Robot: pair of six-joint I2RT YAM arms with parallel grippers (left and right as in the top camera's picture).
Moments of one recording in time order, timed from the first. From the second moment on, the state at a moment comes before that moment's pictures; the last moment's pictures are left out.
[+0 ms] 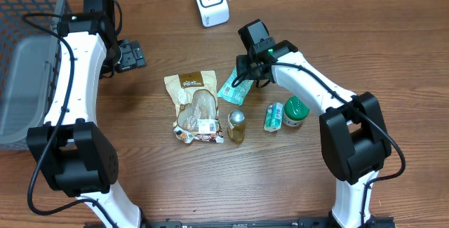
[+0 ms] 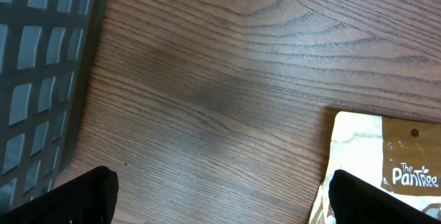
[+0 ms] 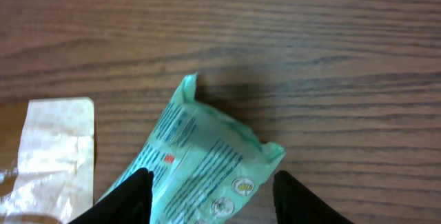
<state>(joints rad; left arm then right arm) 0.08 1.93 1.76 -1.20 -0.12 -0.29 0.46 2.06 1.56 -0.64 0.06 0.39</state>
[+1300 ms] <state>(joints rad) 0.07 1.93 1.76 -1.20 -0.12 -0.29 0.38 2.12 1.62 -0.60 -0.09 0.42</state>
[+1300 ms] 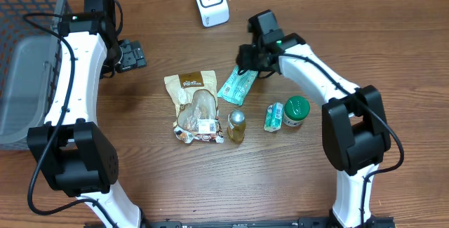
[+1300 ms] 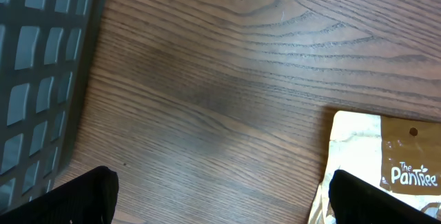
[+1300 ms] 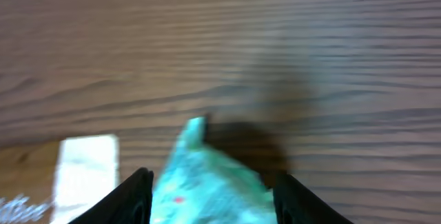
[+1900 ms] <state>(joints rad) 0.07 1.93 1.76 -1.20 -0.12 -0.29 0.38 2.19 1.62 -0.60 -0.26 0.46</state>
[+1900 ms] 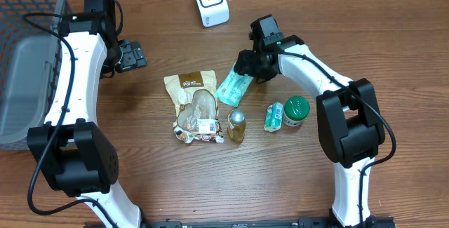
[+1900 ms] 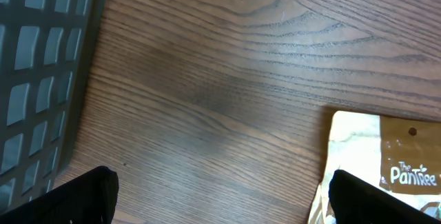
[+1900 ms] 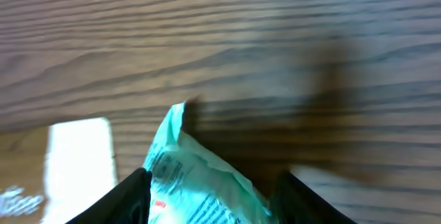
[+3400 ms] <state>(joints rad) 0.07 1.93 1.76 -1.20 -0.12 -0.29 0.66 2.05 1.95 -1.03 -0.20 0.35</state>
